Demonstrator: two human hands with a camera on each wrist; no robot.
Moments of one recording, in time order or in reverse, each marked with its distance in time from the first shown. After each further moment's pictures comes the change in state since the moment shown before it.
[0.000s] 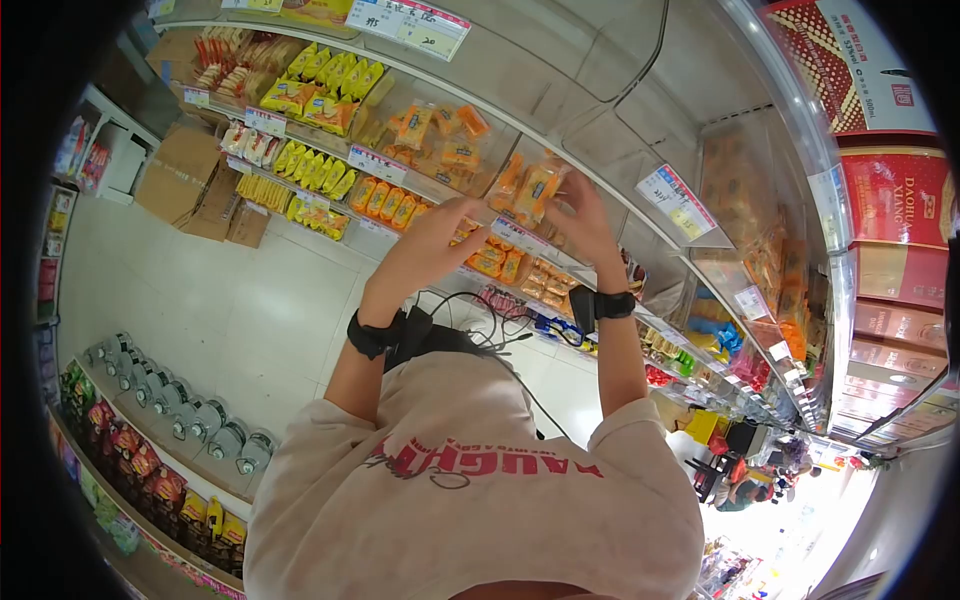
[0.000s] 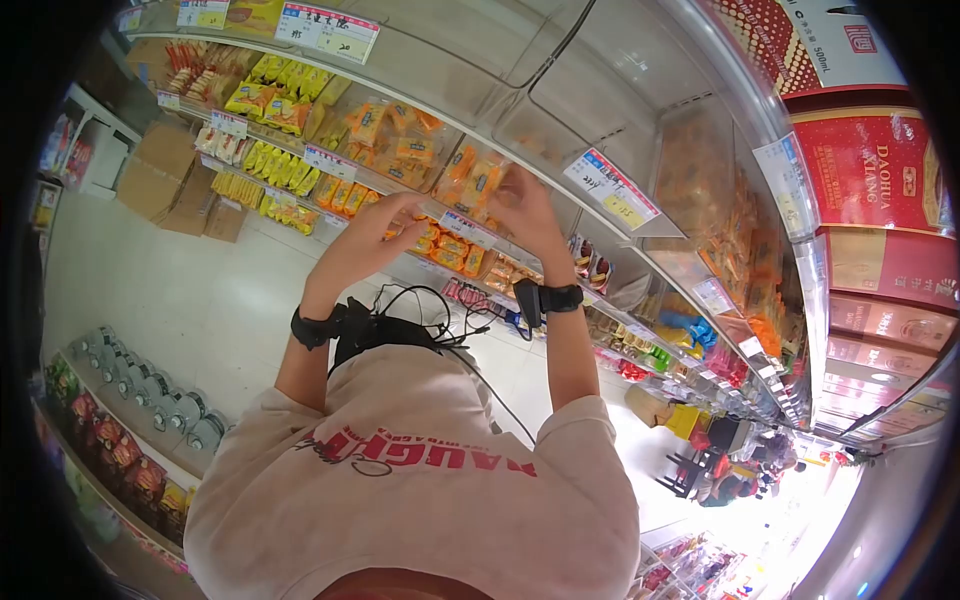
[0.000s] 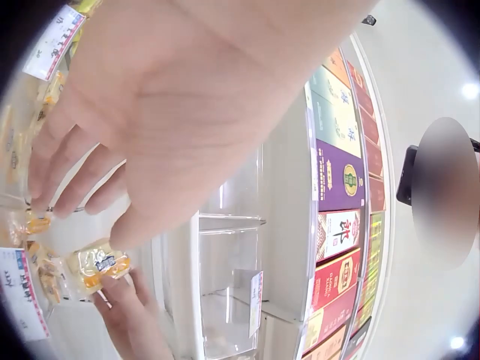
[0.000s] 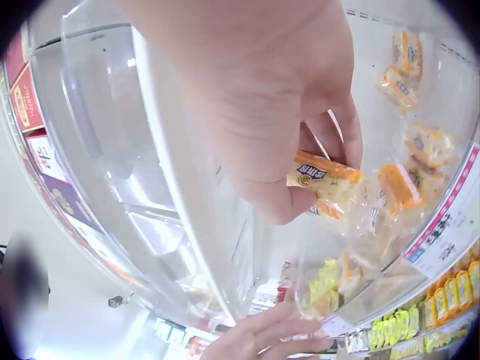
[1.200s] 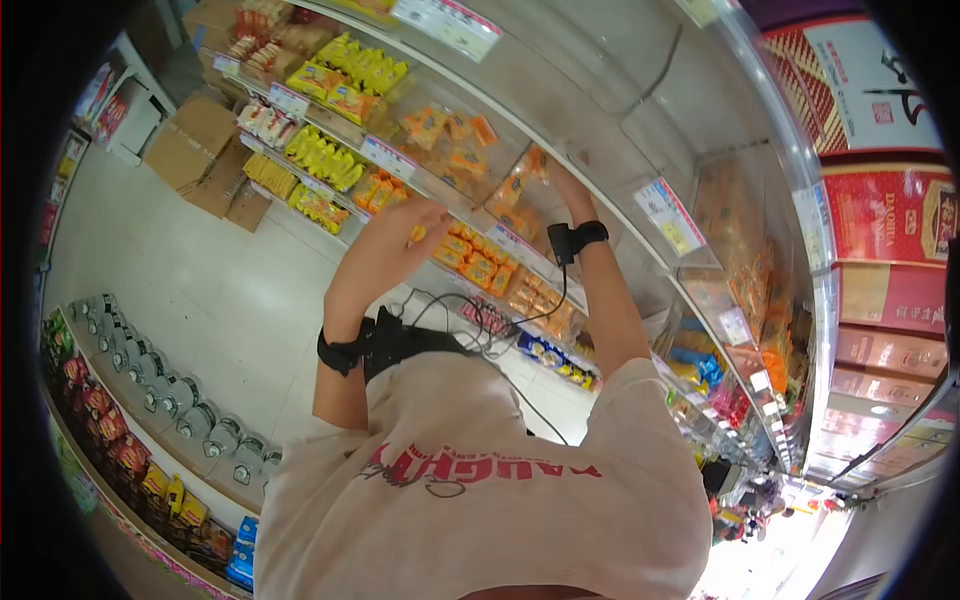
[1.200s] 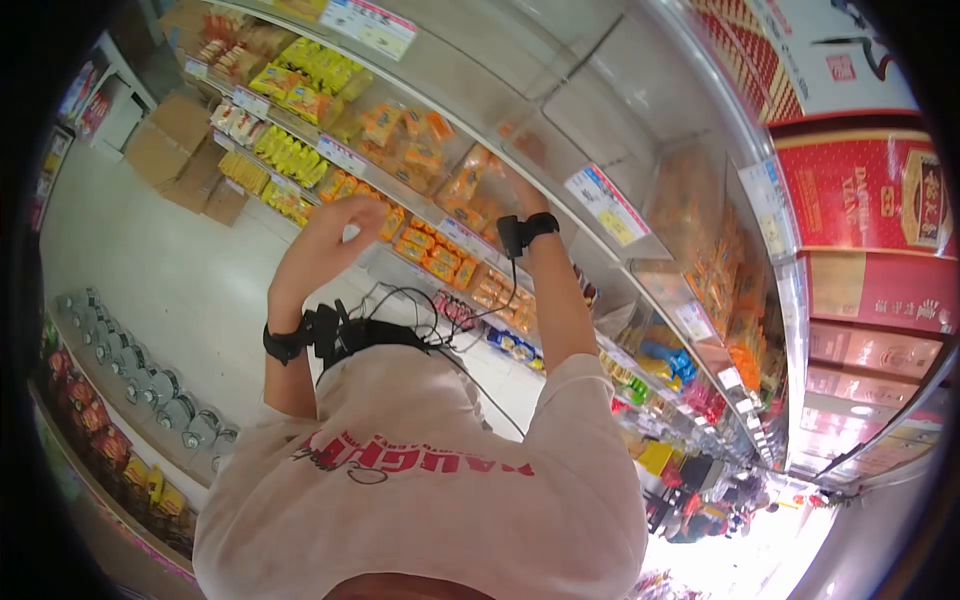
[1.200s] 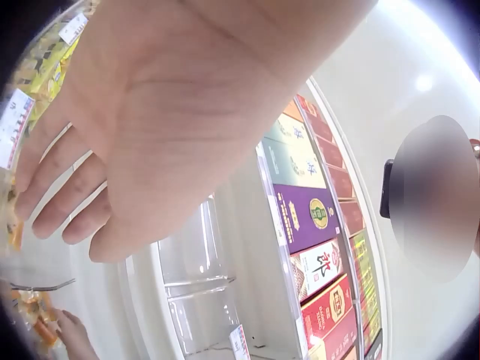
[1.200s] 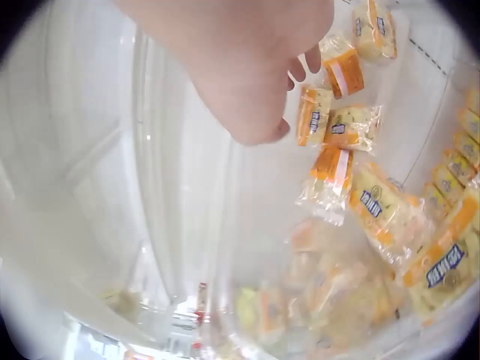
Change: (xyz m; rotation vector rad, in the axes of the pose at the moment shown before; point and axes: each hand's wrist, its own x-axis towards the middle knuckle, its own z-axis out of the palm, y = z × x) left_hand -0.043 0.026 -0.030 0.087 0.228 0.022; right_hand 0.143 0.153 0.003 -0.633 0.277 0.048
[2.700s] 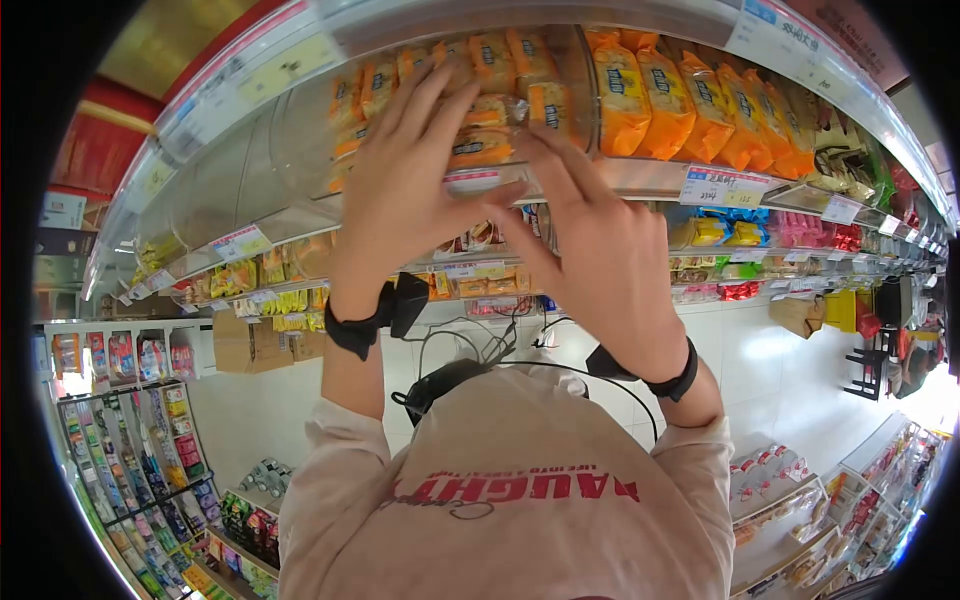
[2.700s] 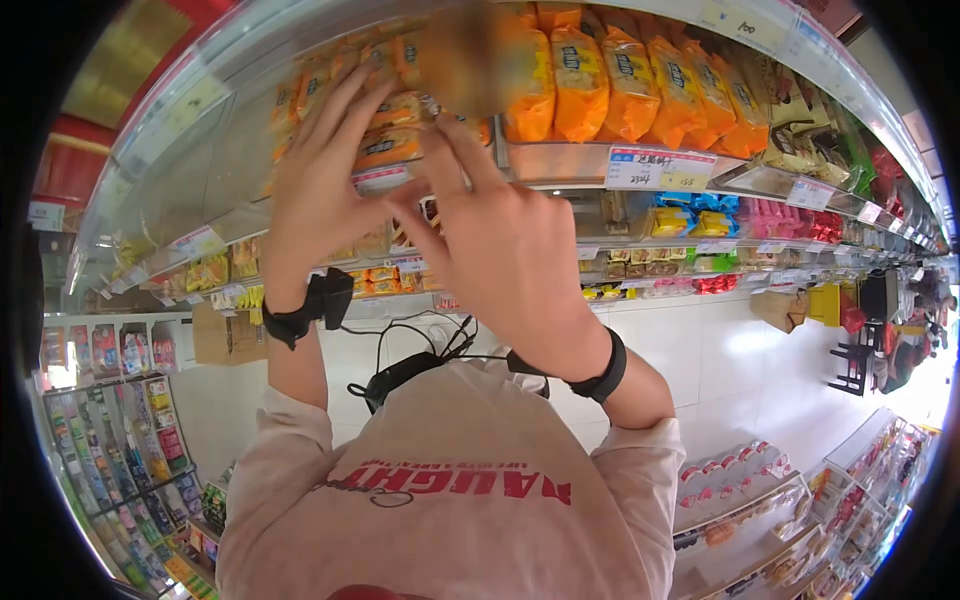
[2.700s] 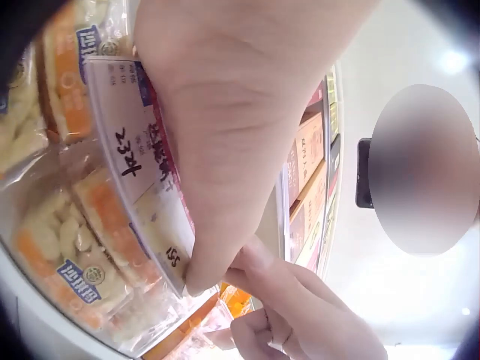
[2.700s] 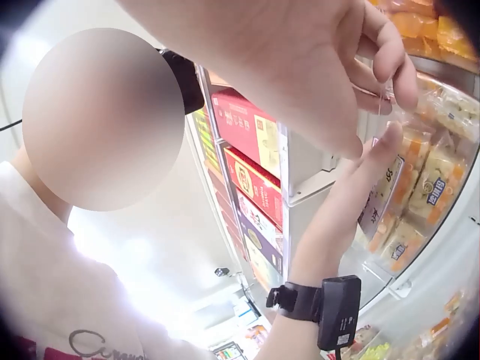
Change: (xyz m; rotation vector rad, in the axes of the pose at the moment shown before) left_hand 0.122 0.278 0.374 0.739 -0.175 0.880; right_hand -0.310 0.055 -0.442 0.002 0.379 0.042
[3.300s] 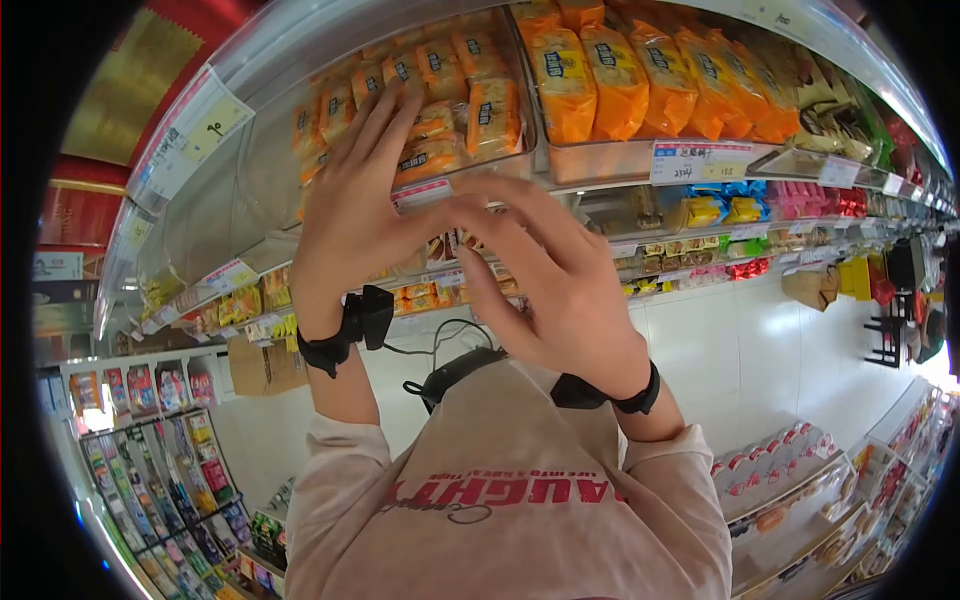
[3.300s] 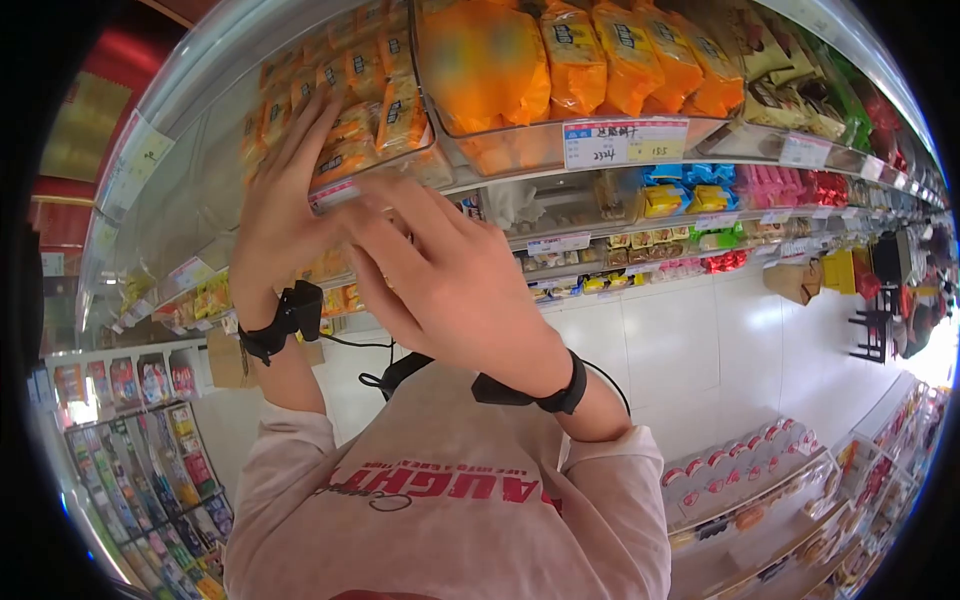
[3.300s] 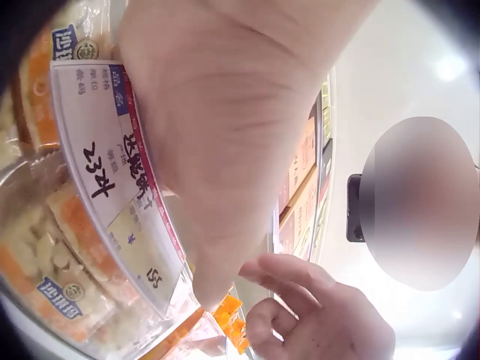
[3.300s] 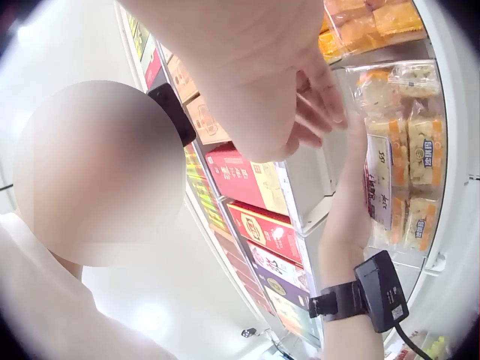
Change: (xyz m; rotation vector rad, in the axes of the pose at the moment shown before) left_hand 0.002 -0.003 -0.007 -0.034 -0.224 -0.074; right_hand -0.026 0.005 0.012 0.494 0.205 -0.170
